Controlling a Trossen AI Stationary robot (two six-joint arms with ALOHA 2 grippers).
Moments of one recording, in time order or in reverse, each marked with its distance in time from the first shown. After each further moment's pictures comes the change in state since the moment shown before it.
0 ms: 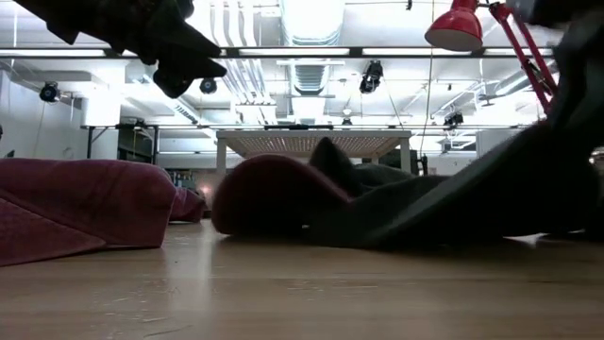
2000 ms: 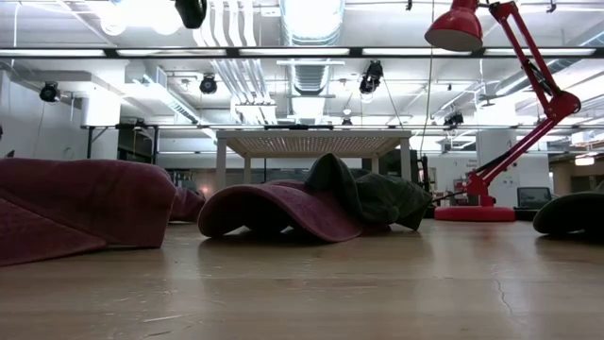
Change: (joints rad) left arm -0.004 0.012 0.230 0.219 -0.123 -0.117; right arm -0.674 -0.727 0.201 1.786 0.025 -2.224
